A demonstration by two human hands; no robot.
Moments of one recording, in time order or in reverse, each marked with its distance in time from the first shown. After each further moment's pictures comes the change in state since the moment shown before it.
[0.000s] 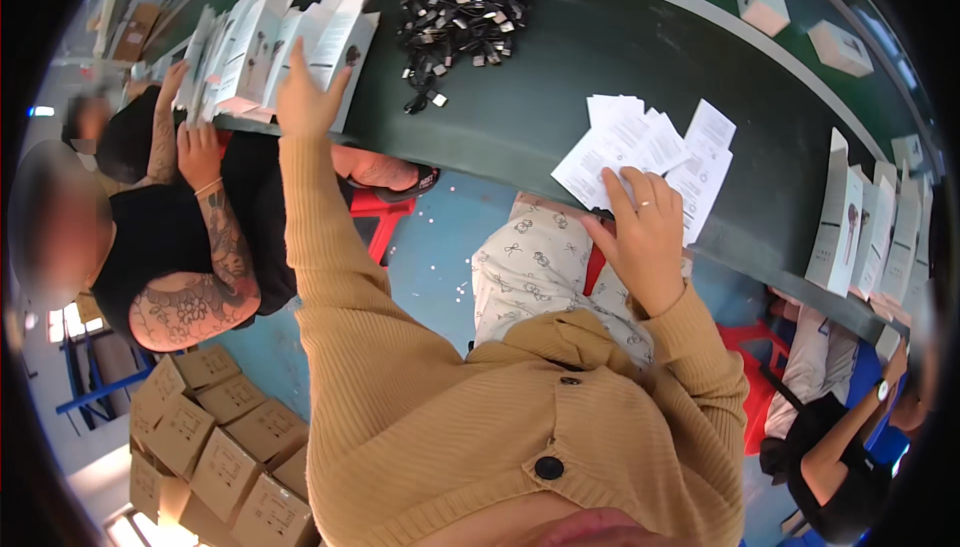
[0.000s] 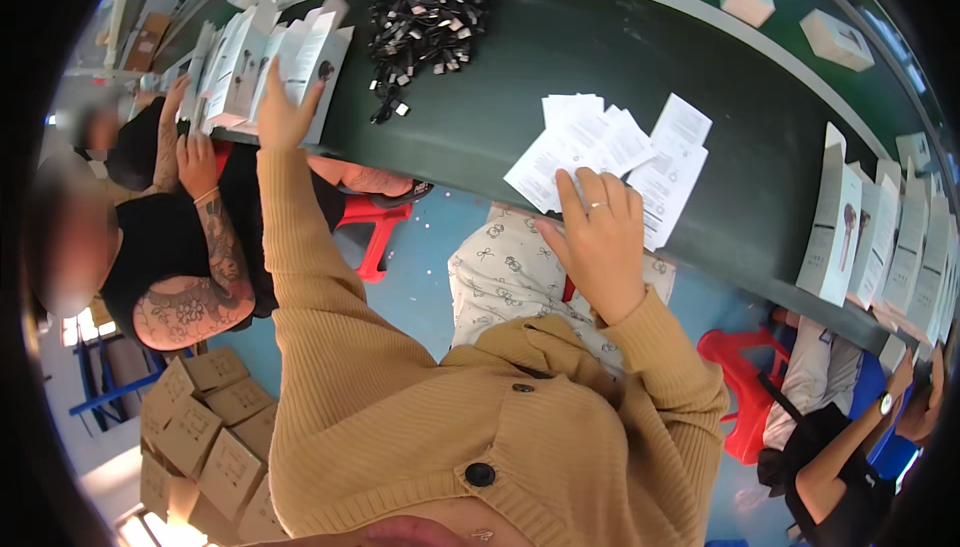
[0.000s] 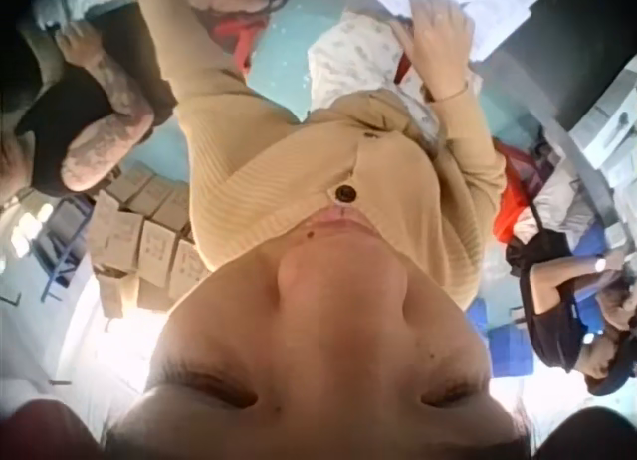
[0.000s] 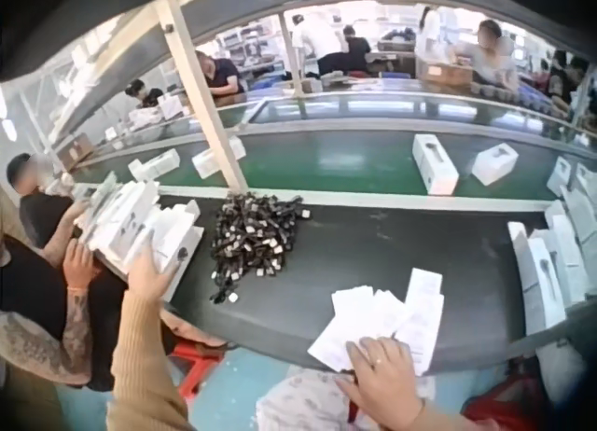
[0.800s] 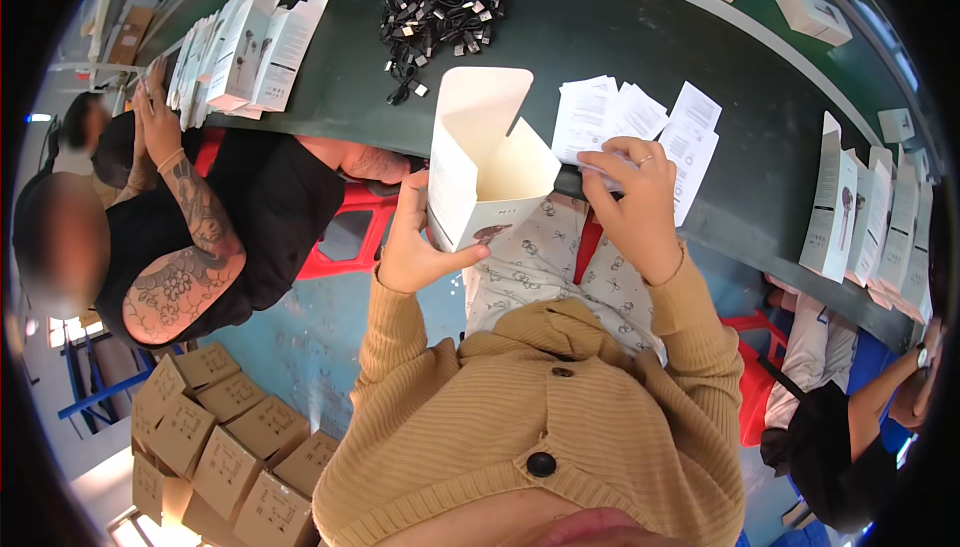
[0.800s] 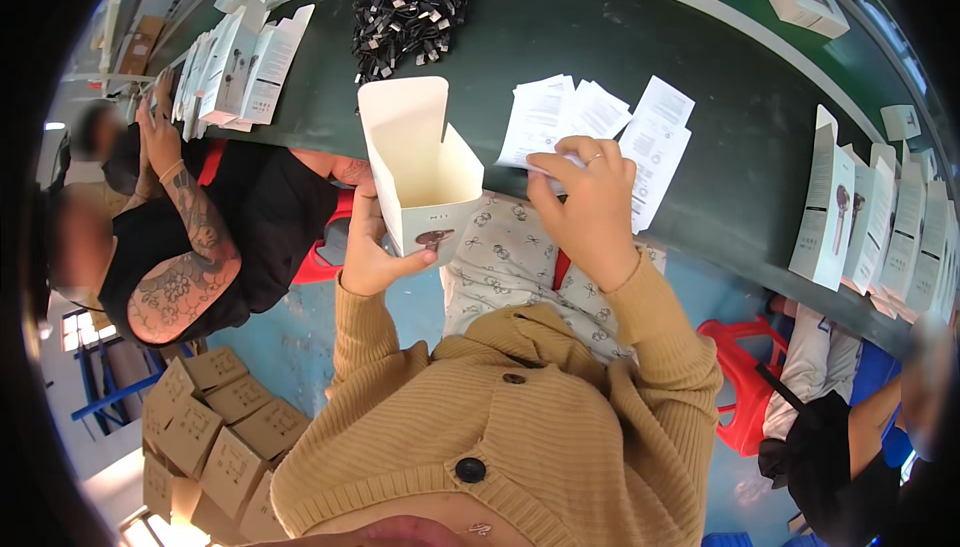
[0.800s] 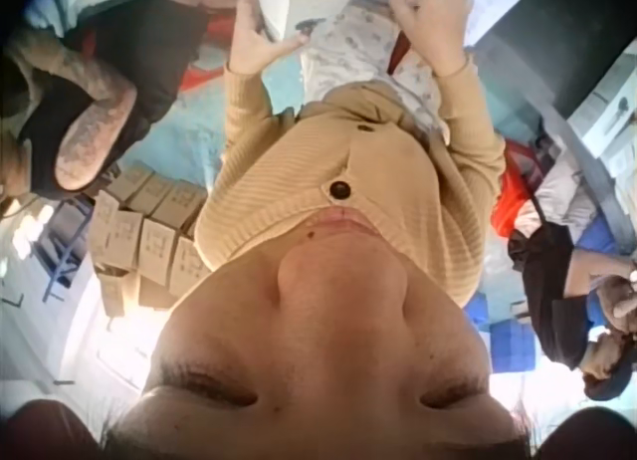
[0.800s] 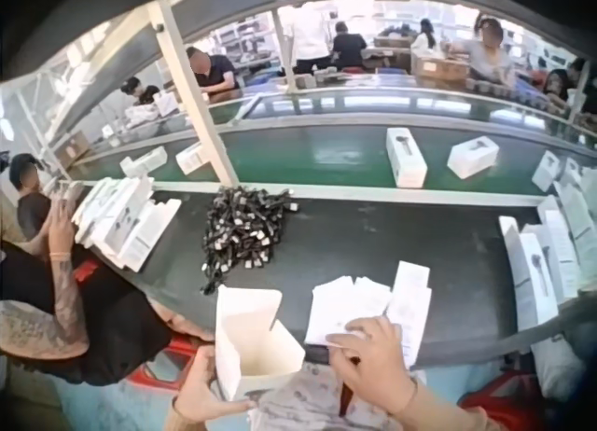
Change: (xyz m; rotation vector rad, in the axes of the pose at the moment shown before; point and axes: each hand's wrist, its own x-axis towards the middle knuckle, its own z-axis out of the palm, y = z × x) left_hand -0.197 0.119 -0.009 -1.115 -0.539 0.003; right_hand 0.011 0.015 0.003 0.211 0.104 0.070
